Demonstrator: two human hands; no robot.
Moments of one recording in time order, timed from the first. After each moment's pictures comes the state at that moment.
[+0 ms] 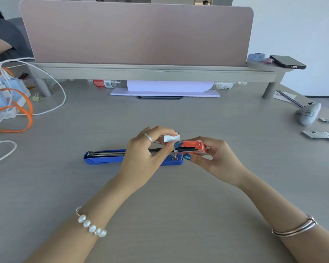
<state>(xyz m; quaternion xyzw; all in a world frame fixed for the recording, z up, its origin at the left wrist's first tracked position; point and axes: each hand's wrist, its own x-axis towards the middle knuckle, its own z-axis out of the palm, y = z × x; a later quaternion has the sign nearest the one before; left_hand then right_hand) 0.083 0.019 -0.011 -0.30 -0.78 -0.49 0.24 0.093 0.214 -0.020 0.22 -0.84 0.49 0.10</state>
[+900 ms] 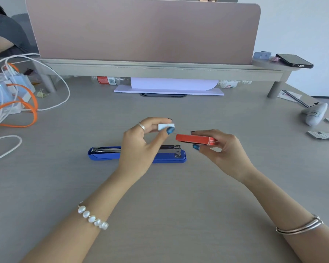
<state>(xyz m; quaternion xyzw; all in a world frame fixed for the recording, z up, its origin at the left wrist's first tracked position) 0.080 0.017 -0.004 -0.19 -0.74 -0.61 0.20 0.089 0.219 -0.019 0.15 -0.86 0.46 0.17</state>
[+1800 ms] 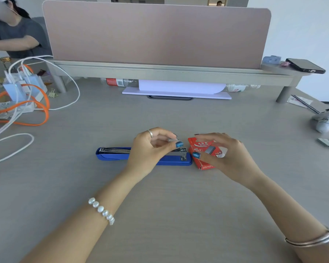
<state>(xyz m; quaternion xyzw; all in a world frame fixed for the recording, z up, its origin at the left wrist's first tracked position) 0.064 0.014 -0.020 -0.14 -0.75 -0.64 0.08 0.094 0.213 -0.010 0.11 -0.90 0.40 0.13</state>
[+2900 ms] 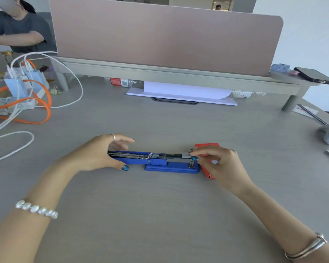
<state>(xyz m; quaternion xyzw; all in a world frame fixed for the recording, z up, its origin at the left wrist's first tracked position) 0.026 -0.119 -0.021 -0.17 -0.92 -0.35 -0.07 0.075 0.187 -0.030 0.12 -0.86 0.48 0.13</state>
